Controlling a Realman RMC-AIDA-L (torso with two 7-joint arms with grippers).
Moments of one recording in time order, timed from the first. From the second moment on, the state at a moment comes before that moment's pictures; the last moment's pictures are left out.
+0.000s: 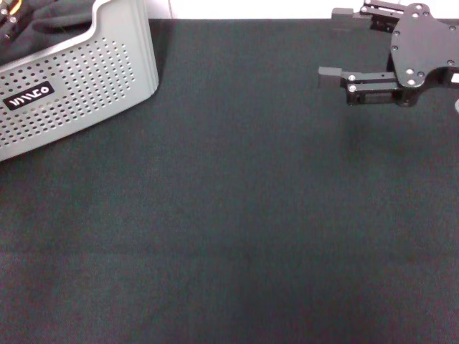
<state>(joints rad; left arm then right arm) -0.04 -2.10 1.01 1.04 0.97 1.17 -0.50 0.54 2.01 -1.05 -0.99 -1.51 -1.58 1.38</state>
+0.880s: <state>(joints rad) -0.08 -2.11 1.20 0.79 0.59 1.17 0.30 0.56 2.01 -1.05 -0.98 -1.51 -1.55 1.38</state>
